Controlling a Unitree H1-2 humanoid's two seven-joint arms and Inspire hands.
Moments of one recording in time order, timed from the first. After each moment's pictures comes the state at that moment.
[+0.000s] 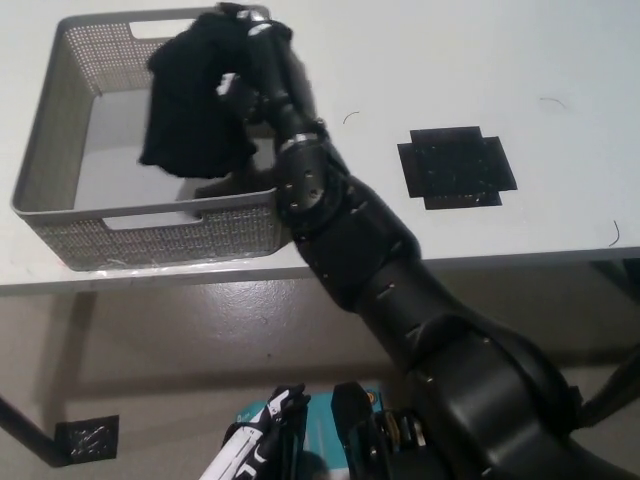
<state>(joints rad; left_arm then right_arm) 0.07 0.15 -0.23 0.16 0.04 -0.40 -0.26 -1.26 0.27 0.17 1.20 -0.33 -0.15 -0.40</state>
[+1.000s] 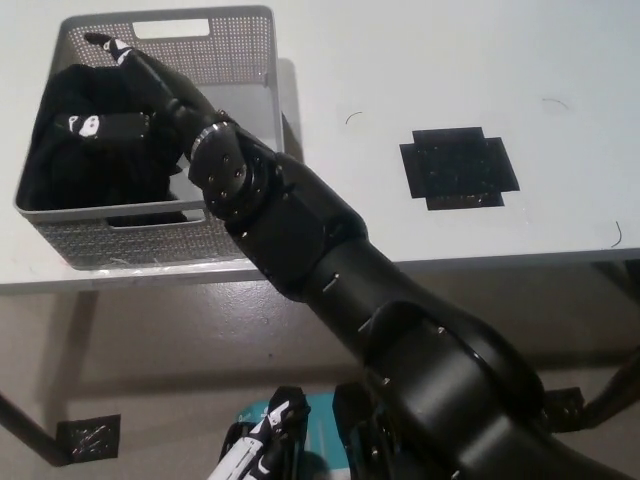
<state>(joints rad) 0.09 0.15 -0.22 0.17 0.05 -0.40 -0.26 -1.36 0.32 0.26 1.20 -0.33 -0.02 -0.07</state>
